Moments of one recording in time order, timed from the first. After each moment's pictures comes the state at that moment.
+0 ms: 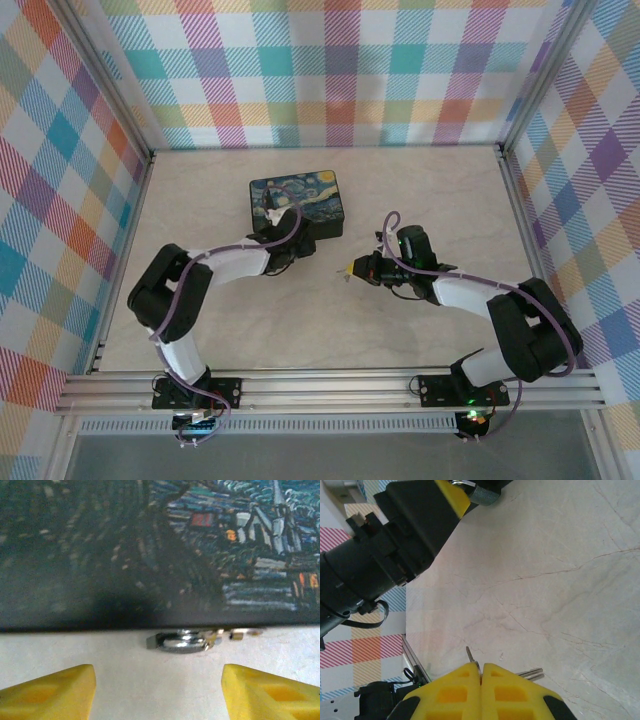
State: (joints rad) left arm -0.63 1.78 1.02 -0.16 -0.29 -0.74; right arm 0.48 1.44 0.56 0.24 -0.67 0.86
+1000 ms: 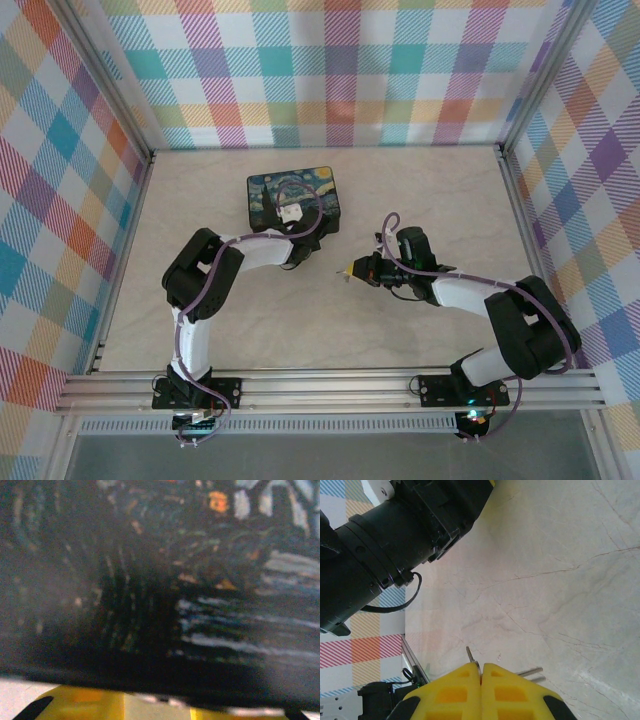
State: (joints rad) left arm -0.66 1.99 1.22 -0.25 -0.49 -0.83; right arm 0.48 1.45 0.55 0.27 -0.67 0.86
